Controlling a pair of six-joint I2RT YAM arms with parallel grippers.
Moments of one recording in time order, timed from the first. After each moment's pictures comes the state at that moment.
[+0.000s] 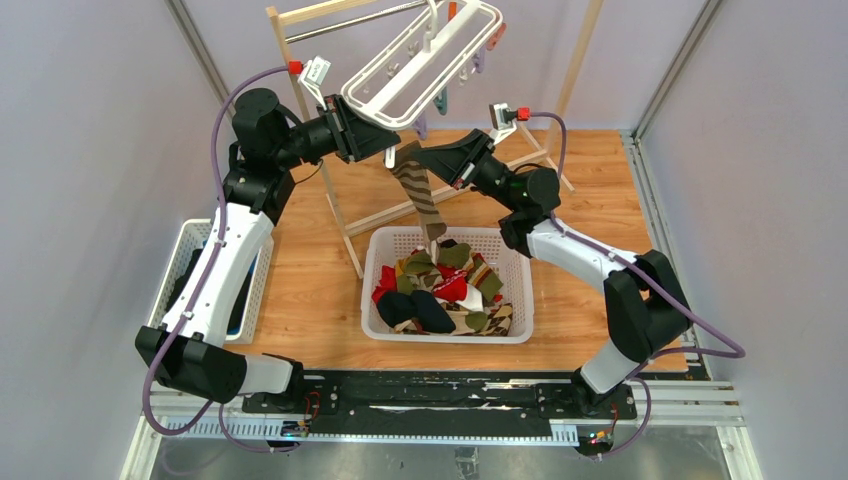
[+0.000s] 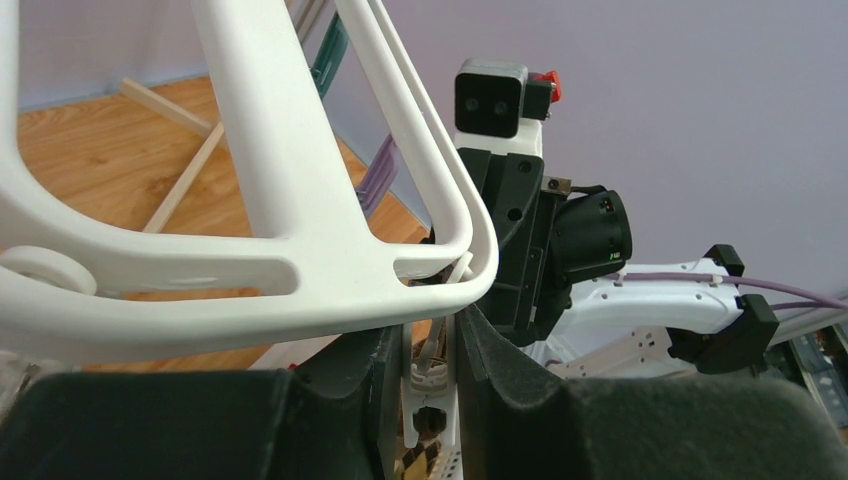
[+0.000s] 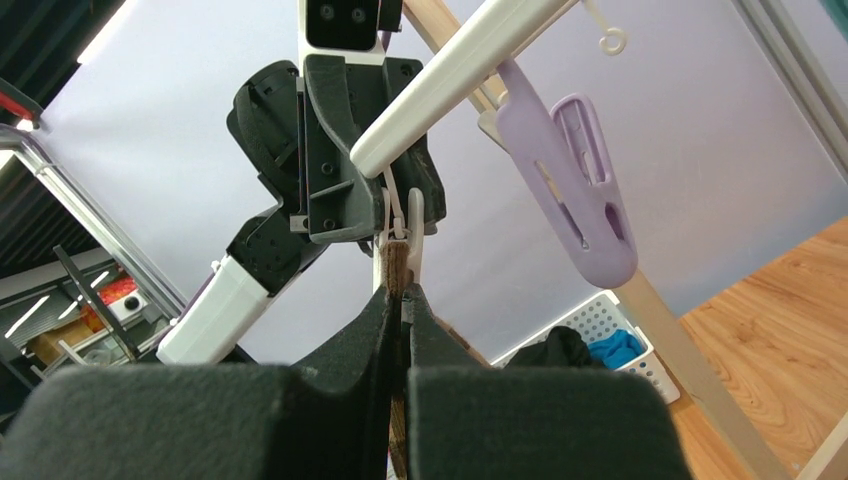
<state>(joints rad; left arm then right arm) -0.24 1.33 1.47 -0.10 0.84 -0.66 0.57 1.61 1.08 1.19 -0.56 1.16</state>
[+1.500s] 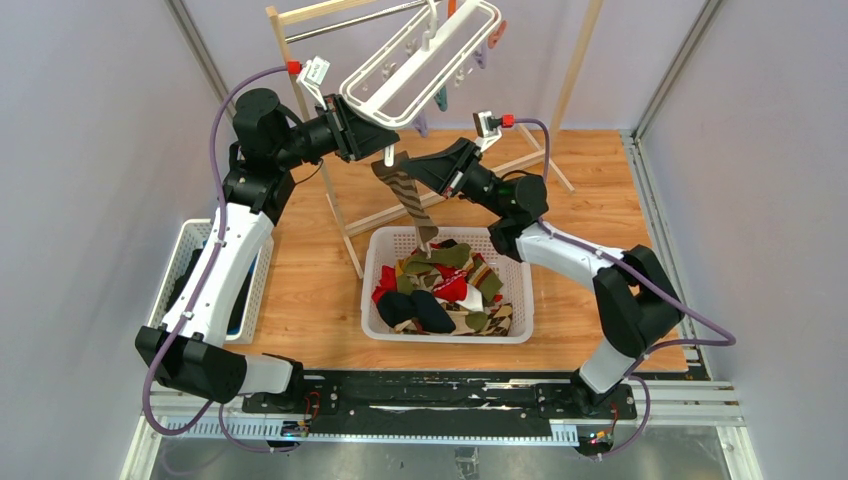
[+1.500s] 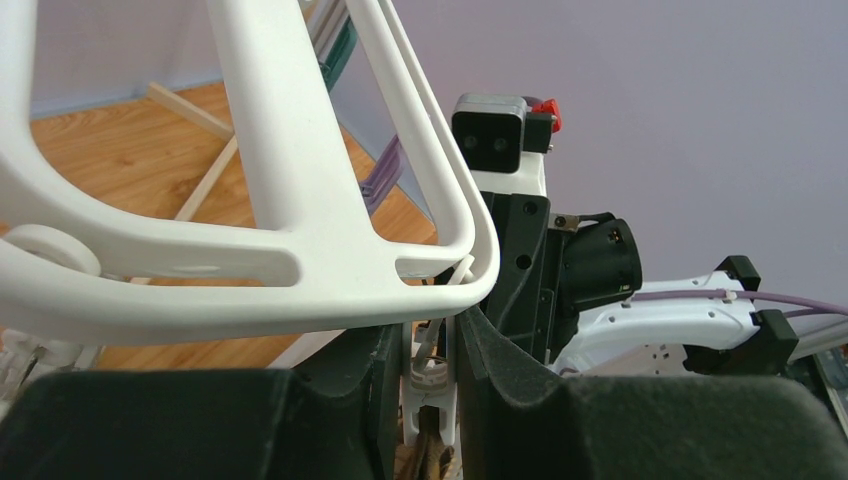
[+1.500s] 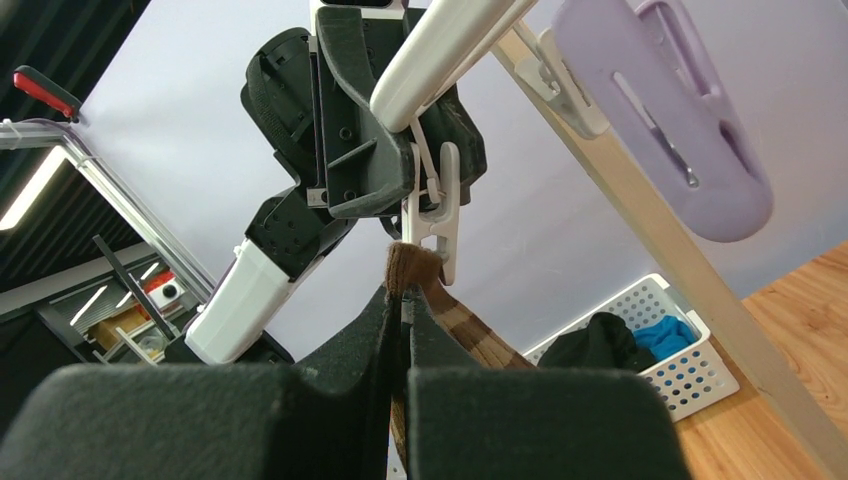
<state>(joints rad) -0.24 1.33 1.47 -0.11 0.80 -0.64 0.63 1.65 1.07 1.25 -0.54 1.21</state>
